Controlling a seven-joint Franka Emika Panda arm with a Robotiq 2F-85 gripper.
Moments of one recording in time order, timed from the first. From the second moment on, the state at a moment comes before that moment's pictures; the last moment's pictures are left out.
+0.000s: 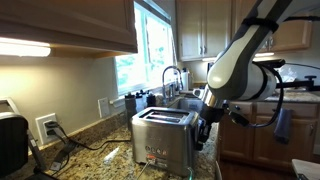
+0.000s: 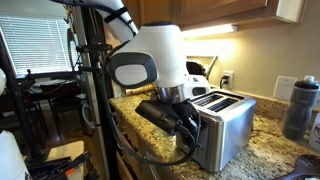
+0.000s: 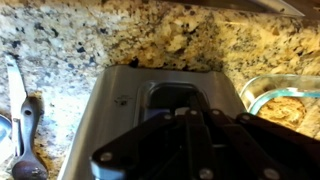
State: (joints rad) arm 0.10 -0.08 -0.19 -2.74 0.53 2.96 -0.82
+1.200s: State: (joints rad) arm -0.05 -0.27 -0.19 -2.71 0.09 2.65 -0.50
